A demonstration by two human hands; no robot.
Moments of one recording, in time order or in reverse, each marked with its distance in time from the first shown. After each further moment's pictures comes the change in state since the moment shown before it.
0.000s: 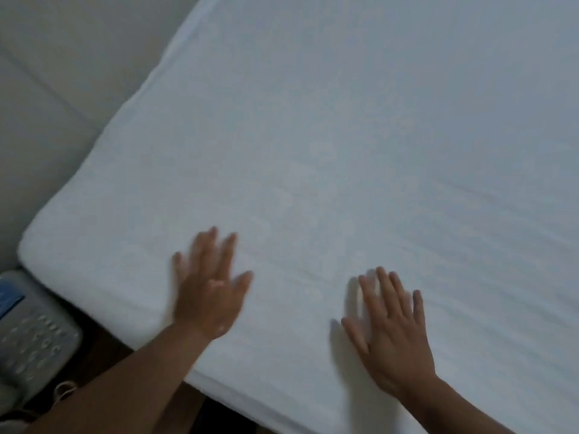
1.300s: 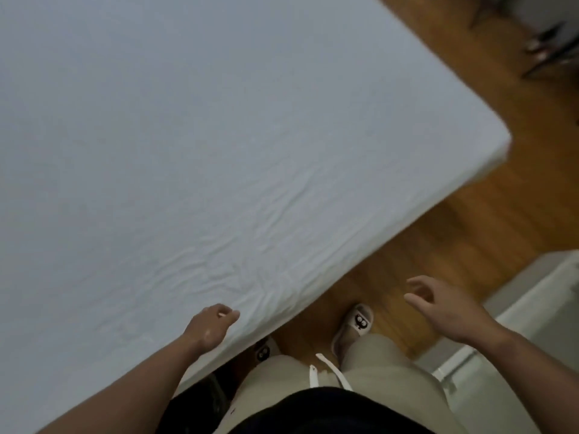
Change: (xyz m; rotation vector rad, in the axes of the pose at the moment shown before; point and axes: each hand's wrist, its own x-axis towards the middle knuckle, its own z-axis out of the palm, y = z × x) left_hand -0.248 0.362 -0.080 0.101 -0.893 0.397; right_hand -0.575 0.216 -0.193 0.691 -0.091 1.154
